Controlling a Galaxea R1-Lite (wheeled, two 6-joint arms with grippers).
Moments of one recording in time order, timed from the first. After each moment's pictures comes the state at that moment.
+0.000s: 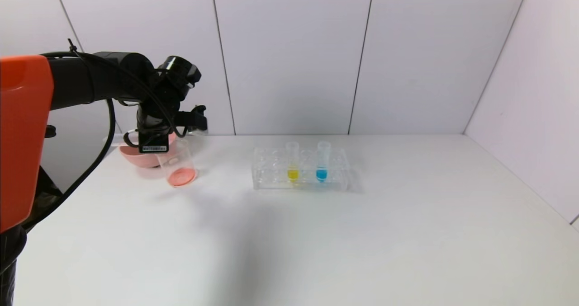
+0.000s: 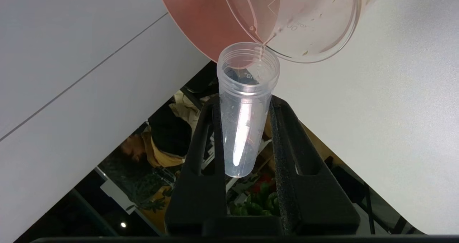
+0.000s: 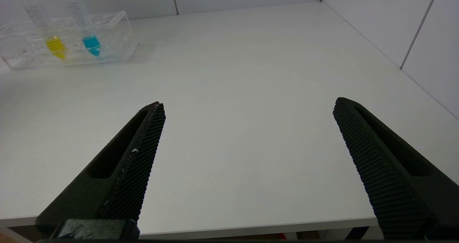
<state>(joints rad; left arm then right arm) -0.22 2.15 -2.00 0.81 0.71 1.12 0.00 0.00 0.00 0.00 -0.04 0.09</state>
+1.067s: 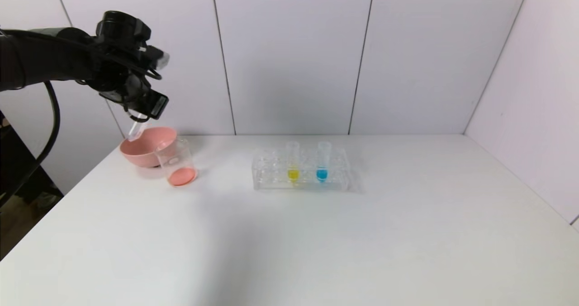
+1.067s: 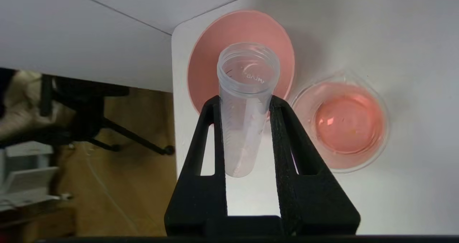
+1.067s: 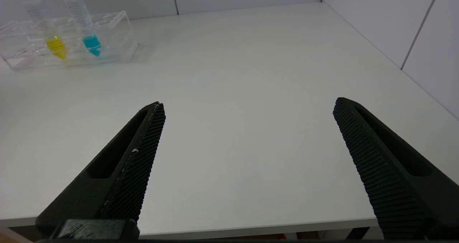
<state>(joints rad) -0.10 2.02 -1.94 0.51 0.37 0.29 0.00 0.00 0.00 0.00 -0.04 0.09</state>
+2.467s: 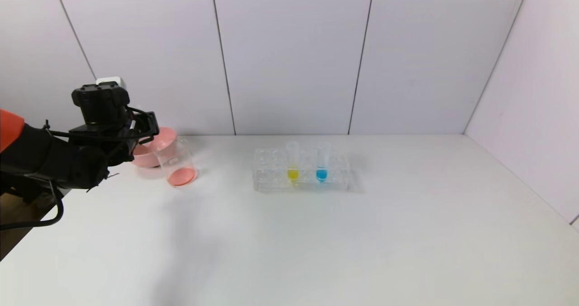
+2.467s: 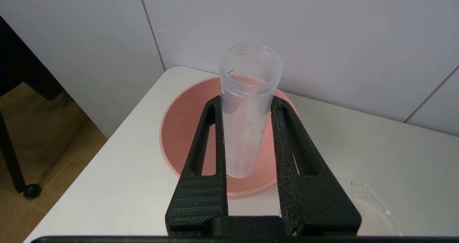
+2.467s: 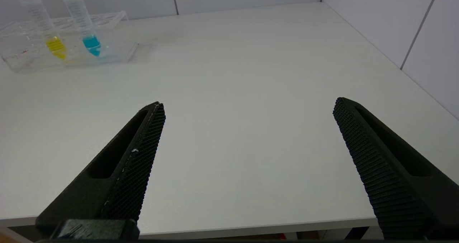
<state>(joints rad) -0.01 1.97 -1.06 -0.81 0.37 -0.08 0.00 0.00 0.00 0.00 -0.04 0.09</state>
